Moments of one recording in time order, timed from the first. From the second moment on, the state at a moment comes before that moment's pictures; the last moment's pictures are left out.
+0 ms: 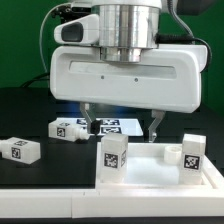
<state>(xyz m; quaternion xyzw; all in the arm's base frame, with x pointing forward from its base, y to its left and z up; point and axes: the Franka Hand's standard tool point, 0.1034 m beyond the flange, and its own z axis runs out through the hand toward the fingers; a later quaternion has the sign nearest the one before) 0.633 0.001 0.094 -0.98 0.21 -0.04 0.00</state>
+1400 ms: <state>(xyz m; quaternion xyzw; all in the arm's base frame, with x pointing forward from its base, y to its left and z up) 0.557 0.042 0.077 -0.86 0.51 -0.02 0.02</state>
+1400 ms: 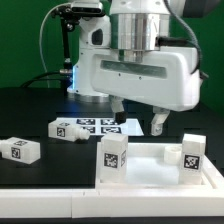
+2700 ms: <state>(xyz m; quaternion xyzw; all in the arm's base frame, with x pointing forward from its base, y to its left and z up) 0.509 0.047 0.038 -0.74 0.67 -0.02 0.04</state>
